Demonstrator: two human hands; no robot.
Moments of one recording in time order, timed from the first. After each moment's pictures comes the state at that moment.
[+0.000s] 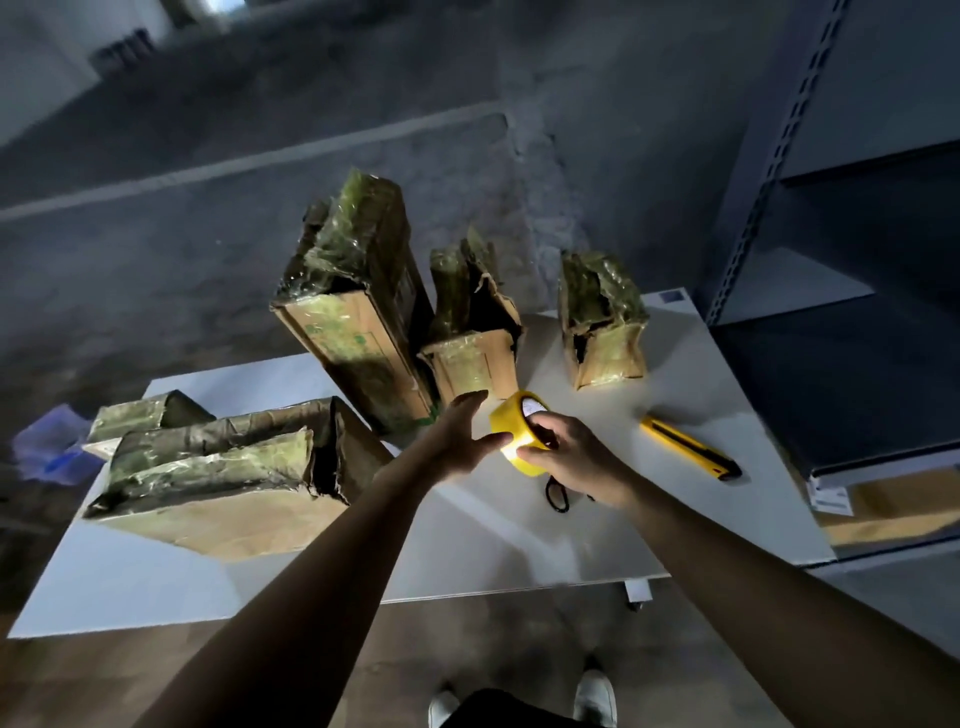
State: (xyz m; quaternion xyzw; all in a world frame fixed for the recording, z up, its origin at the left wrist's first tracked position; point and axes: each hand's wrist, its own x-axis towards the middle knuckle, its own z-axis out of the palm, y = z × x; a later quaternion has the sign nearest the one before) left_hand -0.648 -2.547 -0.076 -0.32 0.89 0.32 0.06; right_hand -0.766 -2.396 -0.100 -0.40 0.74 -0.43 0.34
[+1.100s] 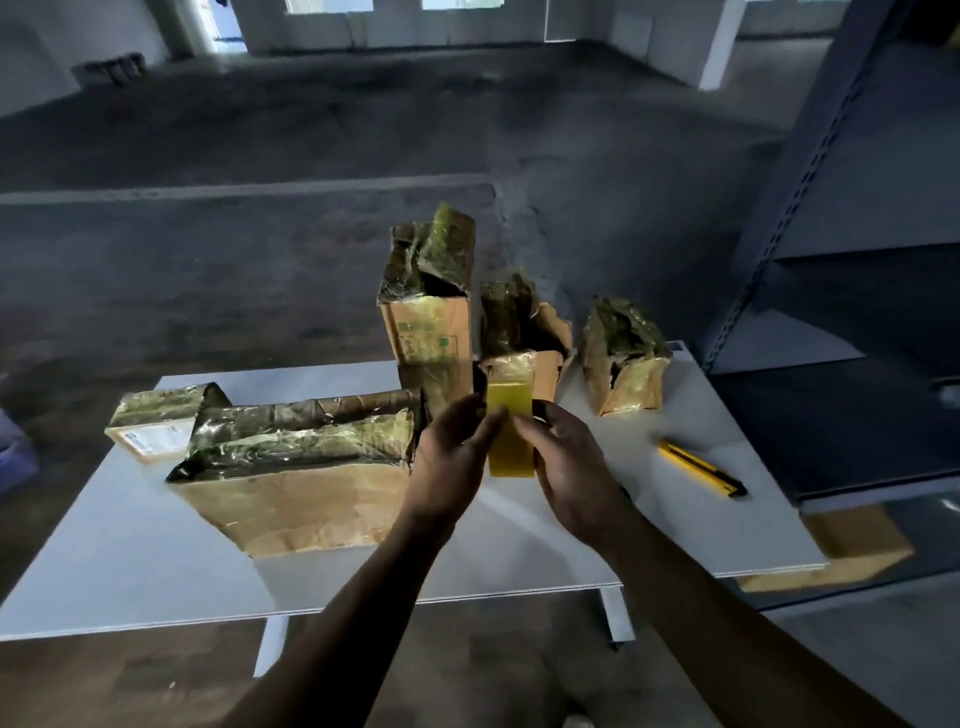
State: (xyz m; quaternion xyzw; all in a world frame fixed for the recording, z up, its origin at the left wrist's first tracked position) left_hand -0.511 -2.529 -0.003 -0.27 0.67 0.64 -0.26; right_hand -0.604 -2.428 0.008 -0.26 0.64 -0.65 0.32
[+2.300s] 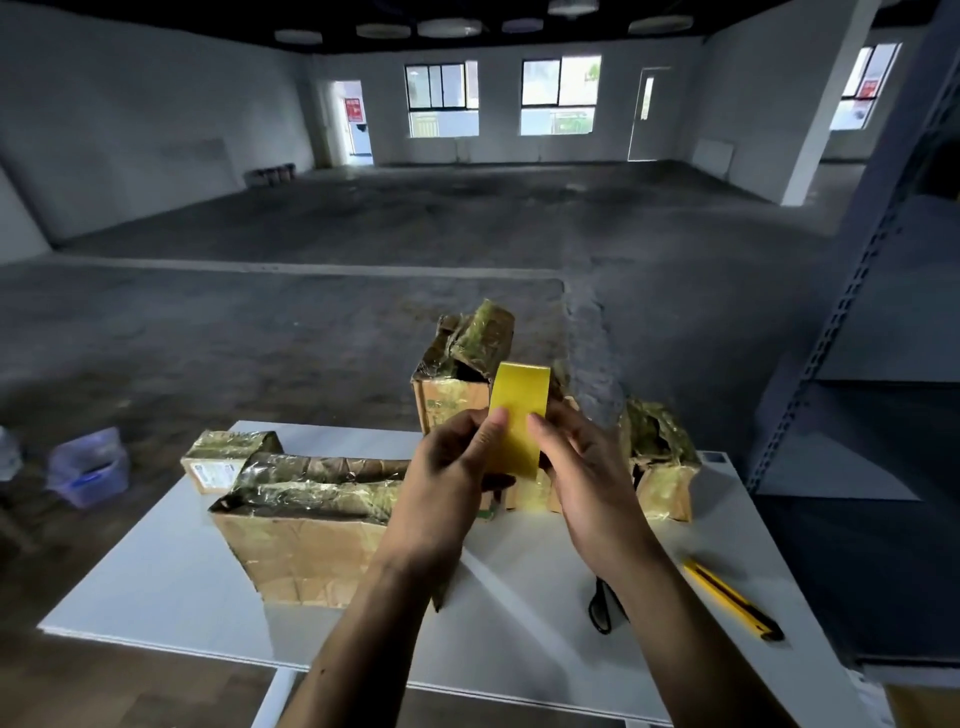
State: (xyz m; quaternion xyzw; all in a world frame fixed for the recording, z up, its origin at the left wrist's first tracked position) left_hand -0.514 -2.469 0.115 -0.22 0.62 0.65 -0.38; right_hand -0.622 -2.402 0.110 -0.37 0.53 -0.71 0.27
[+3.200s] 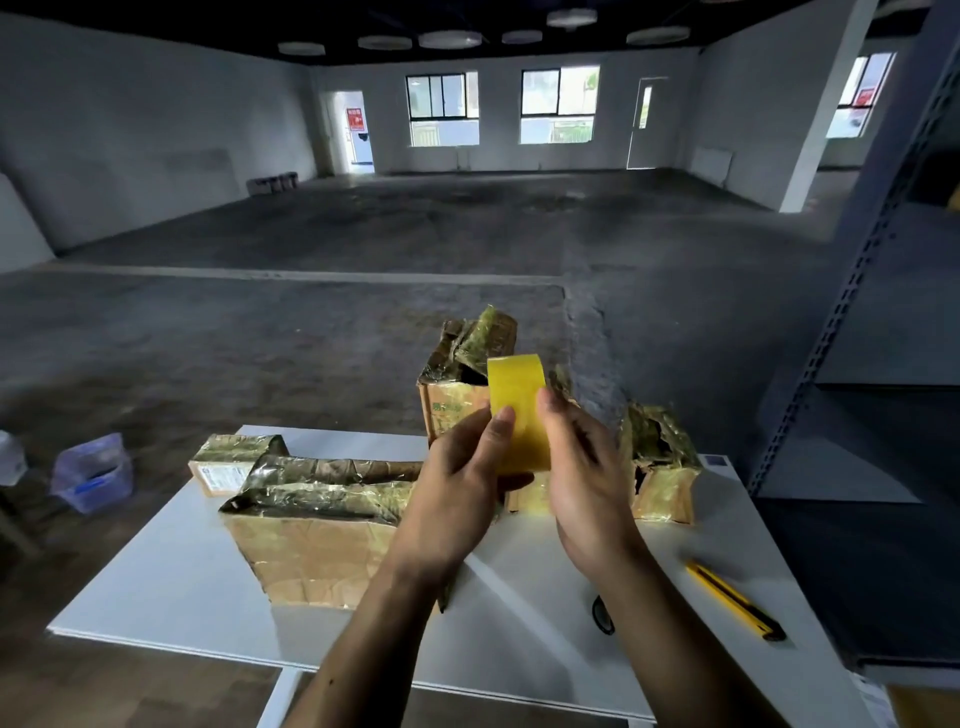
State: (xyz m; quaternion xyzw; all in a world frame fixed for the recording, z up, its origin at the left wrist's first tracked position) left_hand -0.508 -2.455 0.130 -0.25 0.60 0.66 -0.38; right_hand -0.600 -2.404 0.122 -0.30 0.57 -0.74 0.20
